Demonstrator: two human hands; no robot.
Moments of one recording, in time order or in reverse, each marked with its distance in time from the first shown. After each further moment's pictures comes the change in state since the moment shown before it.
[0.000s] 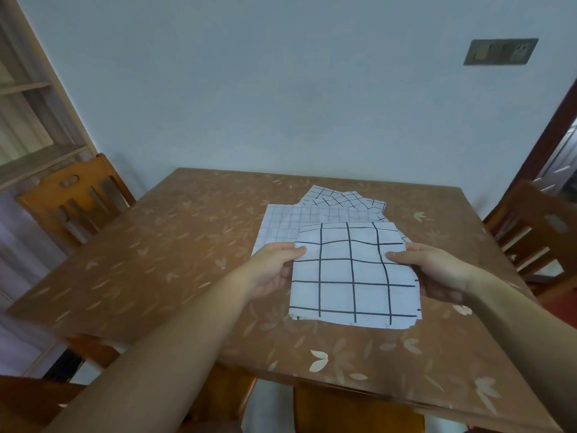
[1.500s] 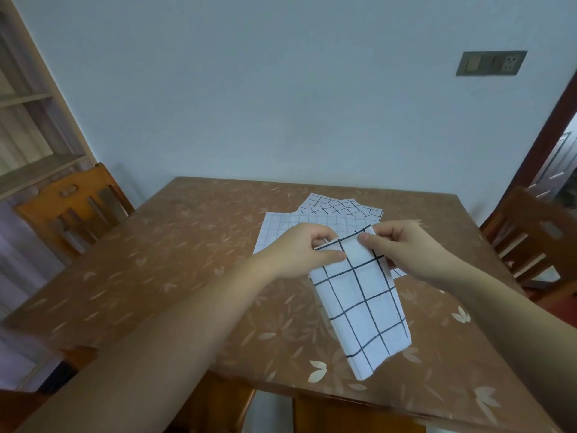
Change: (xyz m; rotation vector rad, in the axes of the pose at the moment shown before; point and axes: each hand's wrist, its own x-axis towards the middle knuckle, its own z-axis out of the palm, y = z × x) left_hand -0.009 0.057 0.041 0.778 -0.045 0.393; right_hand -0.008 -0.038 0.037 -0.546 0.091 -0.449
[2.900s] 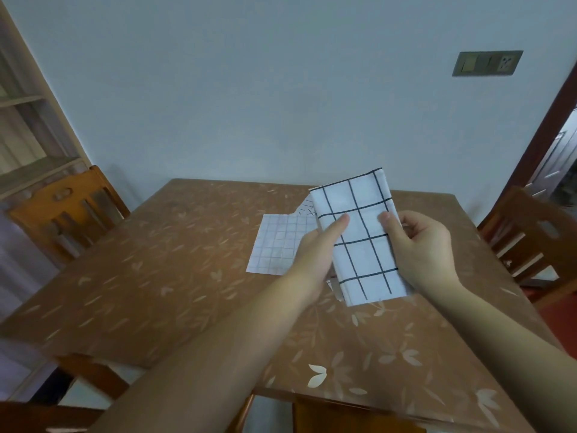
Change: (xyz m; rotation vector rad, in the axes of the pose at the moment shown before) left_hand 0.012 0.023 0.045 -0.913 0.240 -0.273; right_hand -0.004 0.003 0.014 -0.119 0.669 -0.166
